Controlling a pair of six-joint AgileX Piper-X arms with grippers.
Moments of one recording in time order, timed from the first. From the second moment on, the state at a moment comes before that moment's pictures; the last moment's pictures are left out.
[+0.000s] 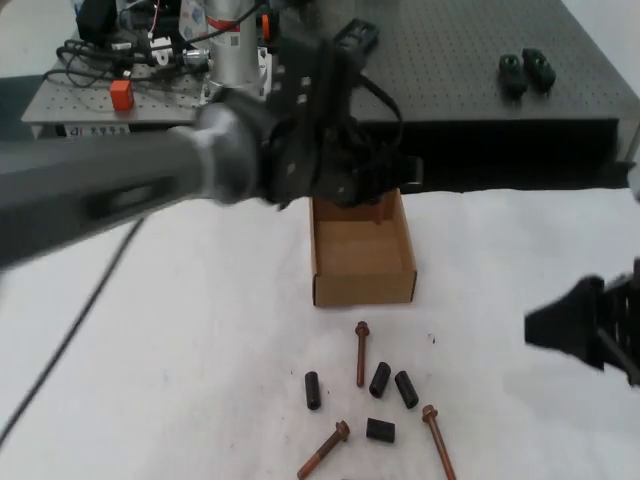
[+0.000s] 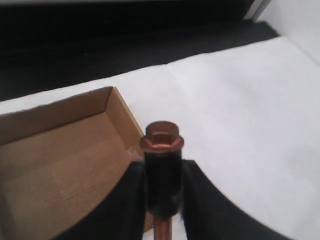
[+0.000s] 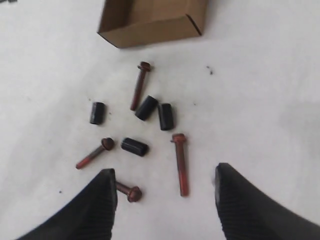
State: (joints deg) left arm -35.2 113.9 -88.1 15.4 7.8 -18.1; right arm -6.4 52.0 -37.9 43.5 -26.2 6.5
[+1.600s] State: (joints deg) left arm -30.6 109.1 -98.2 50.4 4.1 -9.4; right arm 17.8 94.5 -46.1 35.5 -3.8 0.8
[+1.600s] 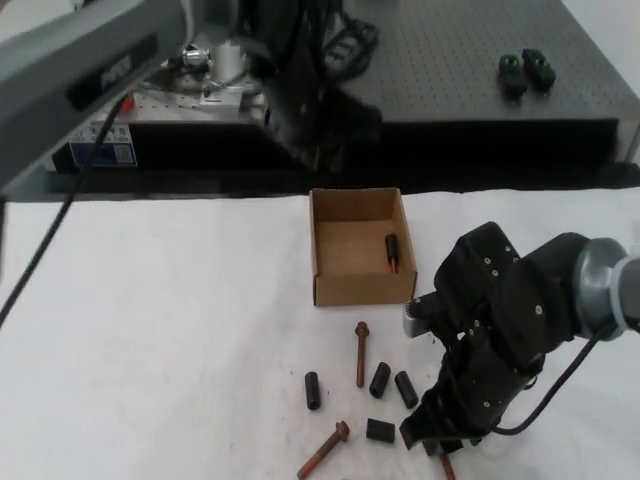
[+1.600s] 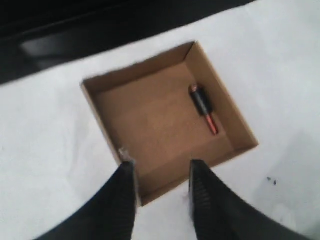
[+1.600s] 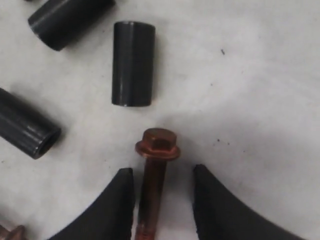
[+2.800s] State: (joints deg) left arm -45.2 109.0 -72.4 36.8 12.3 39.1; right arm 9.4 50.3 -28.8 45.9 -6.8 4.0
